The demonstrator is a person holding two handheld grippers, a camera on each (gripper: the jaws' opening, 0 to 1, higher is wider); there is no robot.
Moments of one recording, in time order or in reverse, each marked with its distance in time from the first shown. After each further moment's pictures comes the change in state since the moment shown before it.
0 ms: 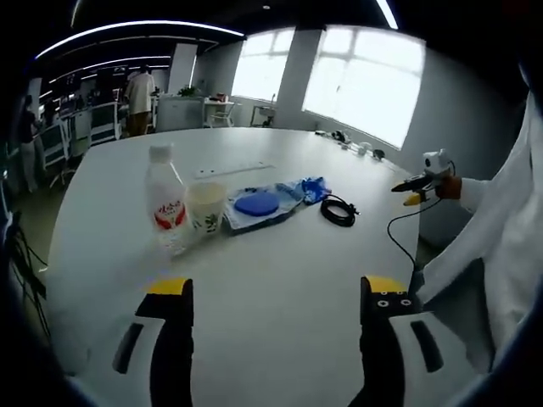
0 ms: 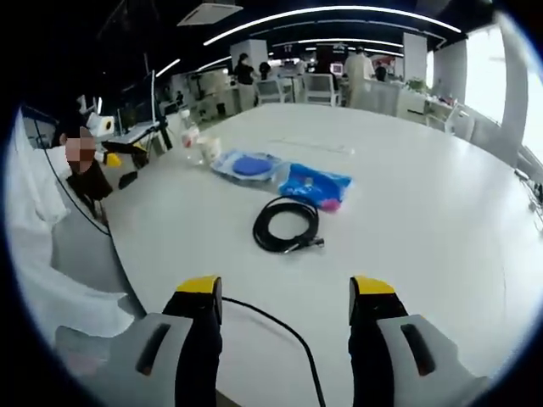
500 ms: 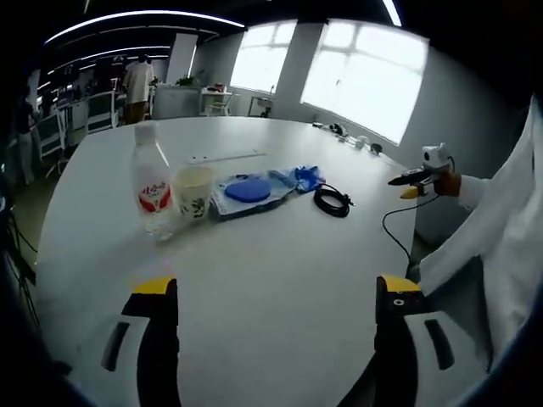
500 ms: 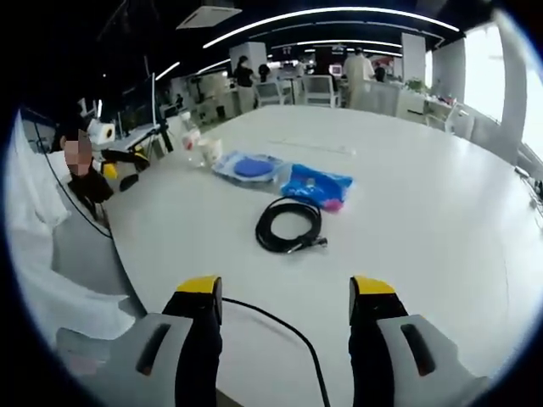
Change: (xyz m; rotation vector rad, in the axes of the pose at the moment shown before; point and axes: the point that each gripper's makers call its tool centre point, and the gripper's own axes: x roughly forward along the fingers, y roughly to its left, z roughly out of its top) left arm 0.011 -0.014 -0.017 -0.024 0.046 -0.020; right arm 0.000 -0.001 -0.004 0.007 -0.005 0.000
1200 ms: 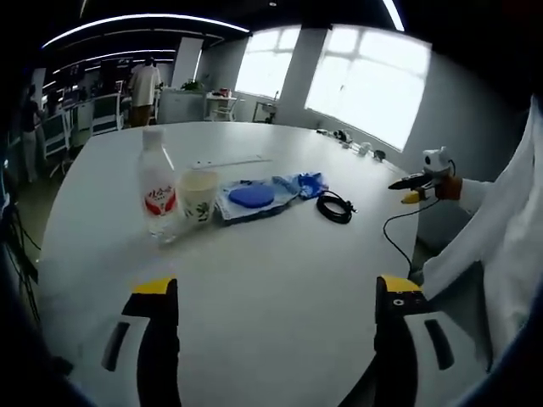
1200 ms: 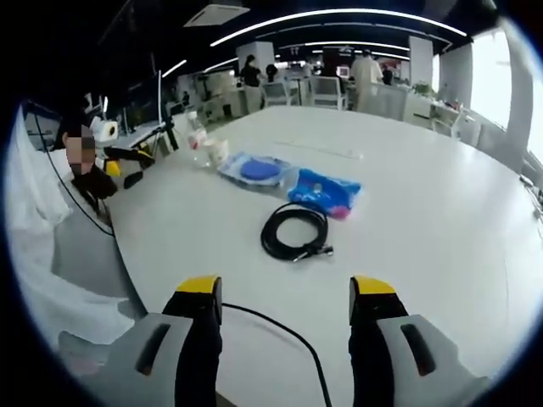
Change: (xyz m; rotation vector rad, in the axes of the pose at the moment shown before) left arm -0.005 0.002 0.006 -0.014 -0.036 0.022; right arm 0.007 -0.001 0.007 -0.032 0.000 0.023
